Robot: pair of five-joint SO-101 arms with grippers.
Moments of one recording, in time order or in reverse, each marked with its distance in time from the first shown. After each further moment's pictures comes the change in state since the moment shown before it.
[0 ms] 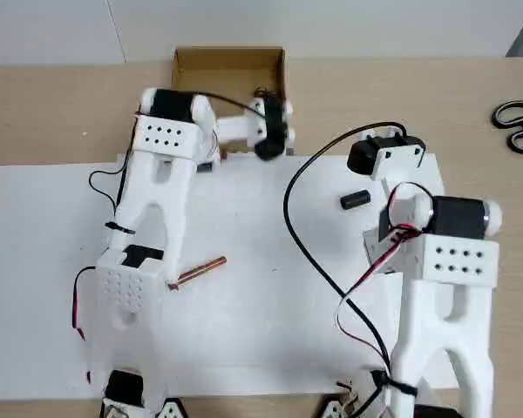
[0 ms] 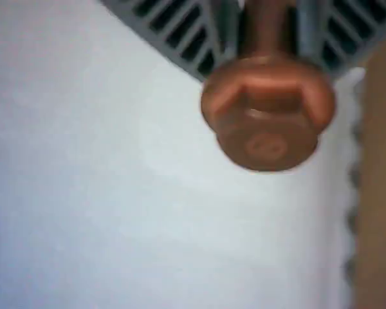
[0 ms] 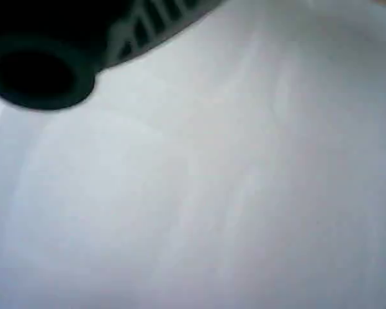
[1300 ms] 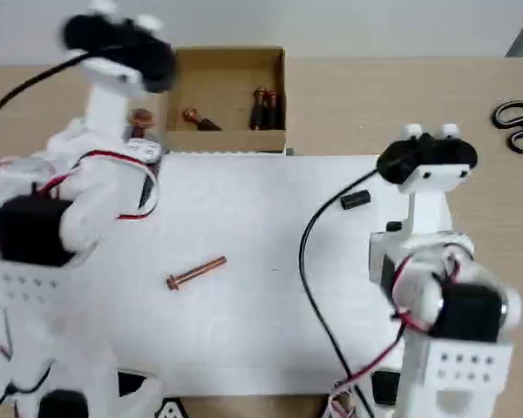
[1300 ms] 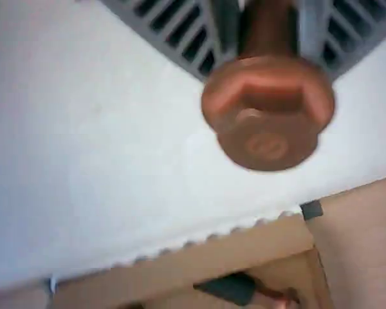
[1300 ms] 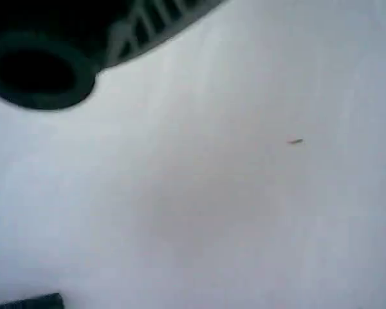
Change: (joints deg) left arm -5.2 -67.7 41.8 -6.9 63.3; right arm -2.6 -25.3 7.7 -7.2 -14.9
